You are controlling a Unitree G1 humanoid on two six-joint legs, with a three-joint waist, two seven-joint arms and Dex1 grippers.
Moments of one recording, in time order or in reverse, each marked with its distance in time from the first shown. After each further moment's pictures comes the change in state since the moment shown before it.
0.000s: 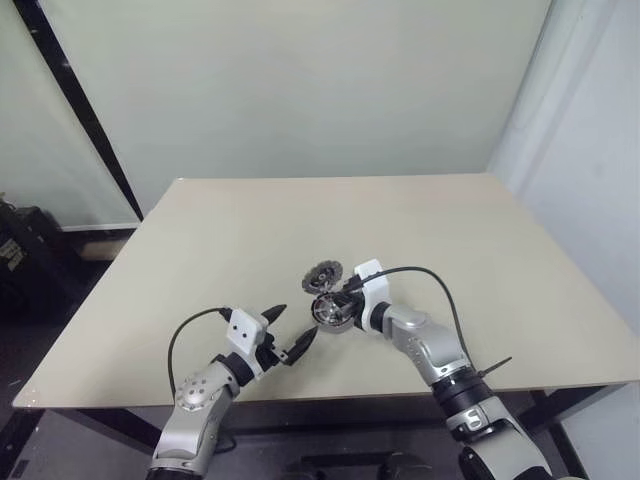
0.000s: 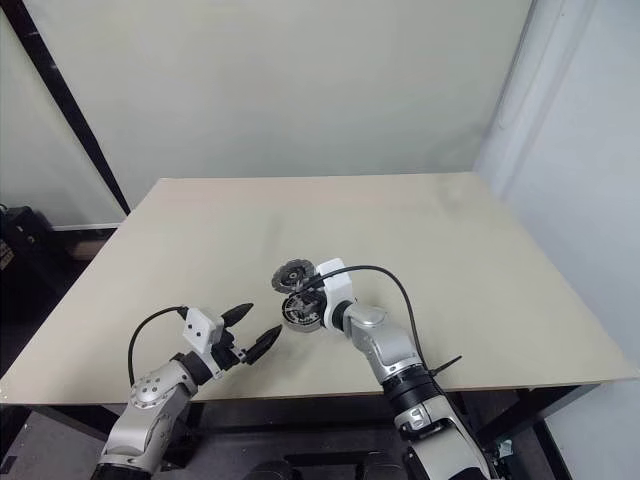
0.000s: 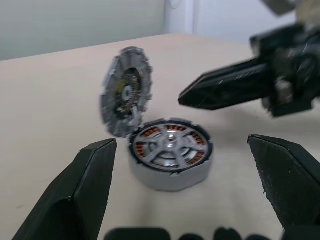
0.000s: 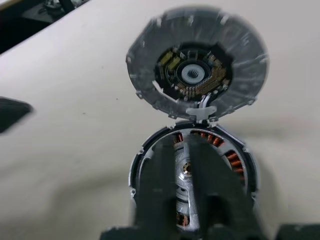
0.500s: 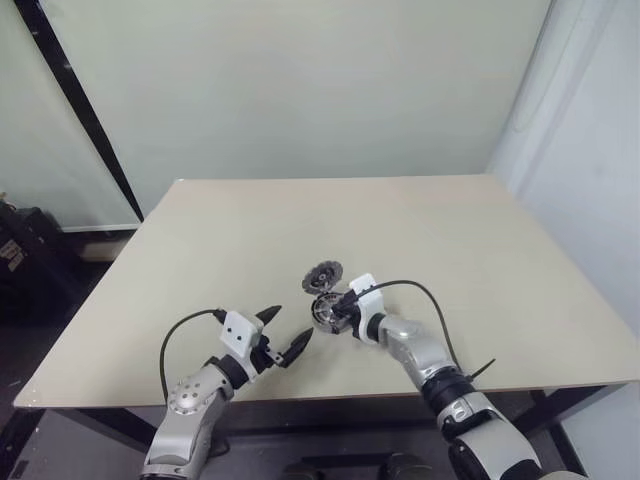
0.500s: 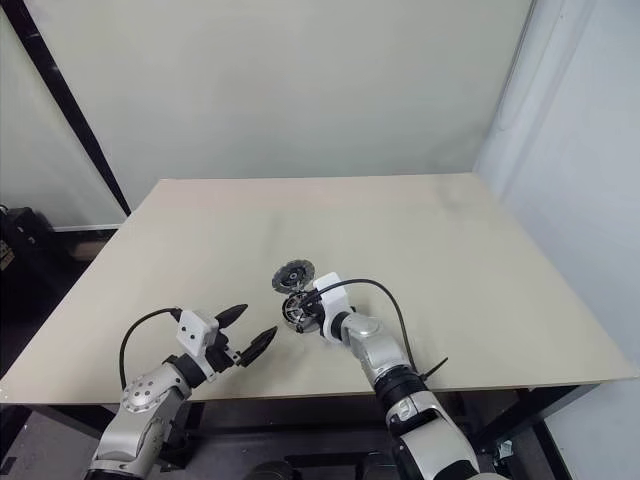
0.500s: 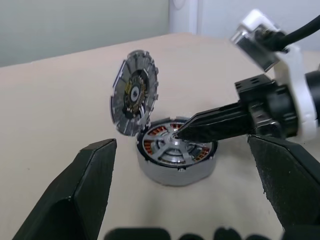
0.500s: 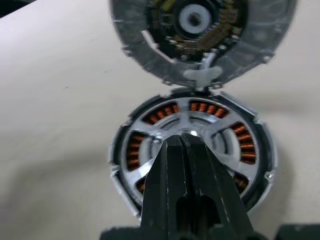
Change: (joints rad) left arm 0.028 0.016 0.005 -0.040 -0.001 0.004 0.009; right arm -0.019 -0.022 -0.002 0.101 -0.084 -0.075 0.128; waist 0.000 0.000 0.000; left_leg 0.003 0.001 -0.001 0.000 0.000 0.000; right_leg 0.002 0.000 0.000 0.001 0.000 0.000
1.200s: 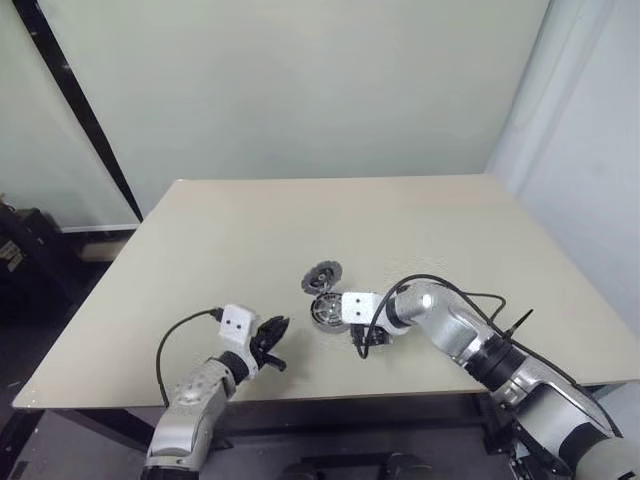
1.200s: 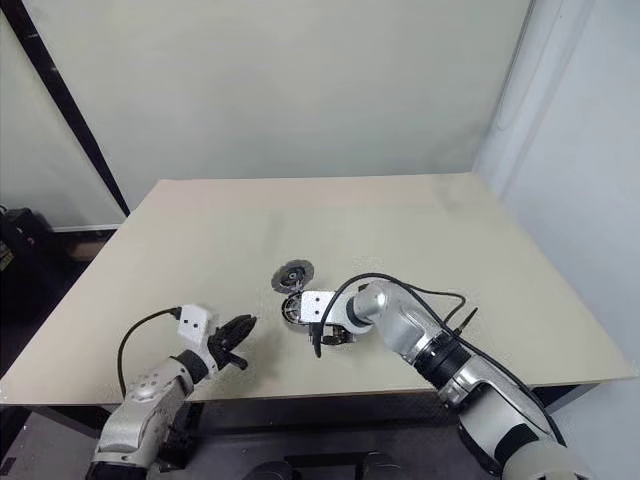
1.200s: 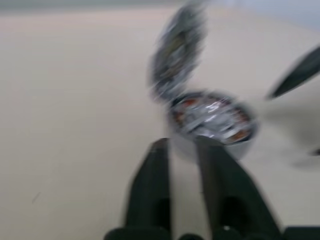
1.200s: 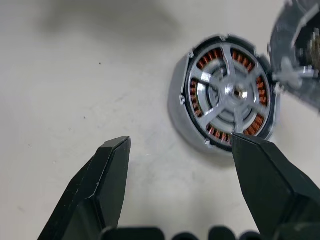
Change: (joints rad) left arm -0.051 -0.024 0.045 -0.026 -0.008 0.334 0.181; right arm -0.176 -0.384 0.487 -0.327 -0.384 0.029 0.467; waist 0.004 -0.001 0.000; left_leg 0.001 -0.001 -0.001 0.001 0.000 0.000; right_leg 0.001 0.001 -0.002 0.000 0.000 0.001
